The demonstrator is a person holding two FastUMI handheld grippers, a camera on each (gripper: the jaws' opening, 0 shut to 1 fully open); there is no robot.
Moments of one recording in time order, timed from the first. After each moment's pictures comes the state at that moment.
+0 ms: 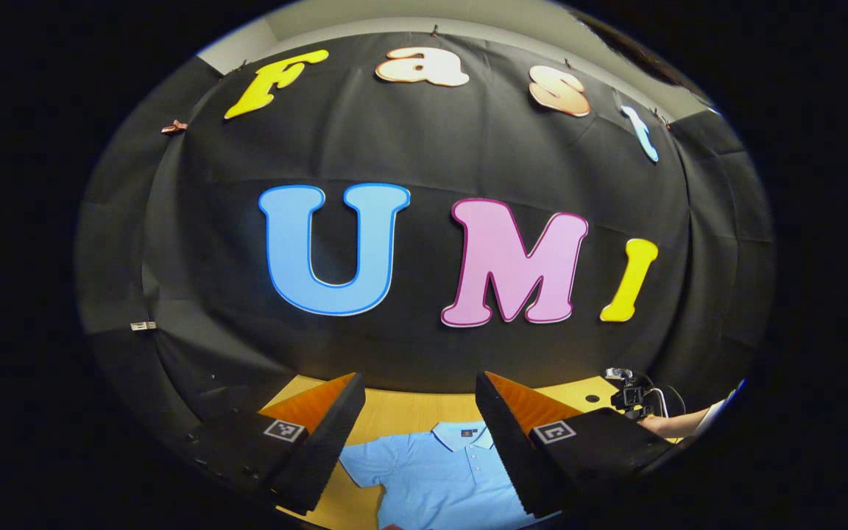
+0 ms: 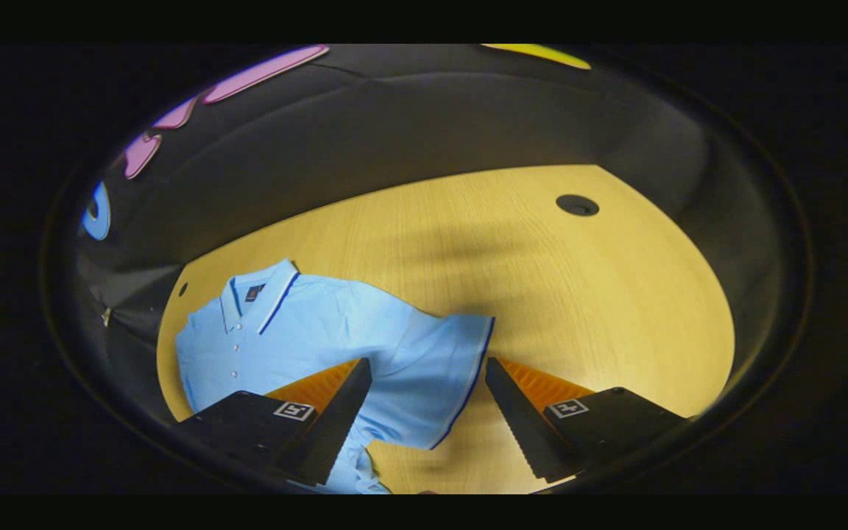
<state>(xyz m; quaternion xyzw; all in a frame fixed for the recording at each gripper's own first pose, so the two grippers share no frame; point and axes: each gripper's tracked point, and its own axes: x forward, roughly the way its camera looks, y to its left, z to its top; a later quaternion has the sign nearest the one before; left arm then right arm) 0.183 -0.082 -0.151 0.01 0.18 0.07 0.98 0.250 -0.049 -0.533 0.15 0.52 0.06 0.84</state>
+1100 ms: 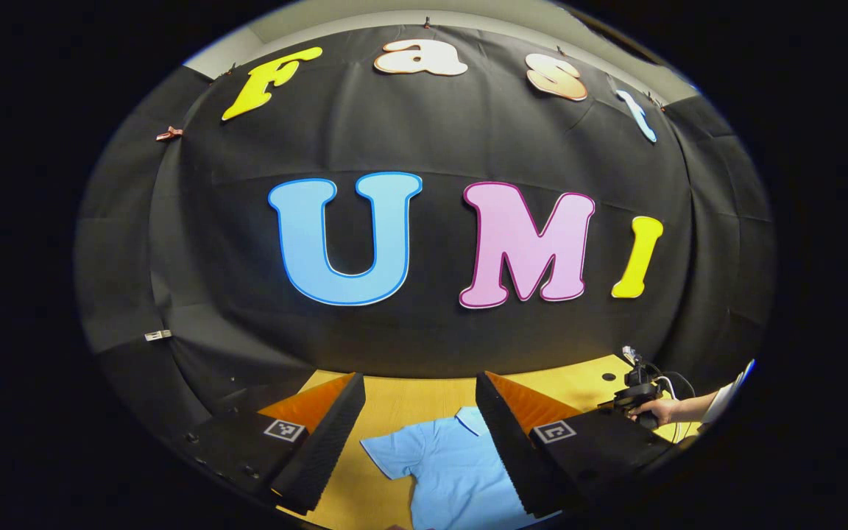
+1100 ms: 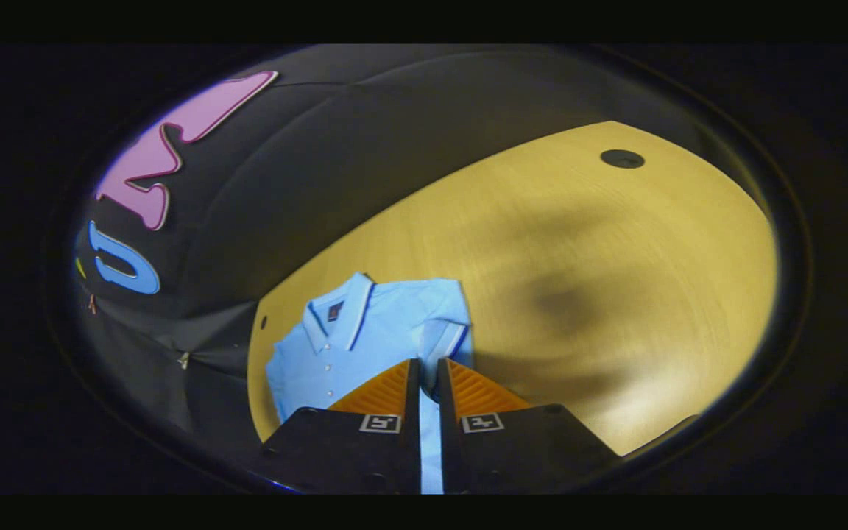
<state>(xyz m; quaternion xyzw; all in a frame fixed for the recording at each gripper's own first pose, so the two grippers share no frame) 0.157 -0.049 -0.151 0.03 0.19 0.06 0.98 0.248 0.036 -0.485 0.33 0.48 0.15 0.80</state>
